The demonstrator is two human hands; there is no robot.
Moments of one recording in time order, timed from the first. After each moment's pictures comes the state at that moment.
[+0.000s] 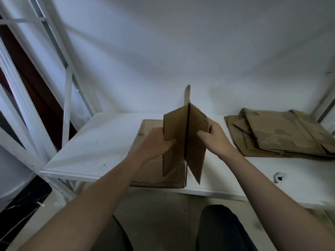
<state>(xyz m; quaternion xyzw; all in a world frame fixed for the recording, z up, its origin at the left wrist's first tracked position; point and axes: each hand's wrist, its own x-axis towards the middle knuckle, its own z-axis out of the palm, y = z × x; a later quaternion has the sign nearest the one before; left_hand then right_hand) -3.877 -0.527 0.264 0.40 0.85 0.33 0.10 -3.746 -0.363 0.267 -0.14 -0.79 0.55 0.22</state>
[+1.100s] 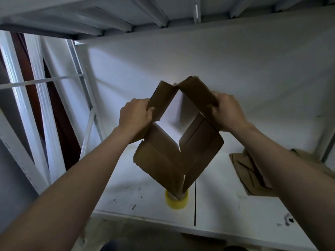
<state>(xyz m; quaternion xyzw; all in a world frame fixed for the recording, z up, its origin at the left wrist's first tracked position) -3.926 -0.567 0.455 0.34 0.87 0.21 -0.30 -3.786 -0.321 0.441 -0.14 -0.89 0.17 0.39</state>
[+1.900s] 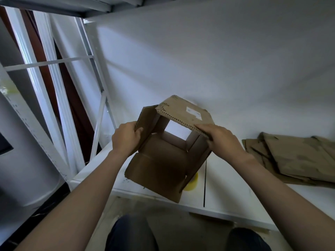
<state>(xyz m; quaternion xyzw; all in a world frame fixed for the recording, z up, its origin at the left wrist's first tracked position) -3.948 -0.637 0.336 0.22 0.92 0.25 -0.22 -3.774 -0.378 0.317 -0.07 -0.95 0.16 0.25</state>
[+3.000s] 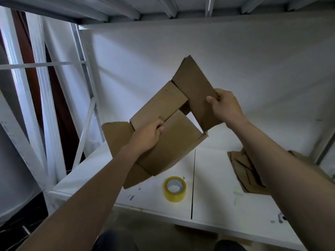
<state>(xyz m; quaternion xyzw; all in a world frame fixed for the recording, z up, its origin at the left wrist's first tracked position) -3.933 -0.574 0.367 0.42 0.85 0.30 -0.08 -3.793 -0.359 0.448 -0.21 -0.85 0.33 0.37</state>
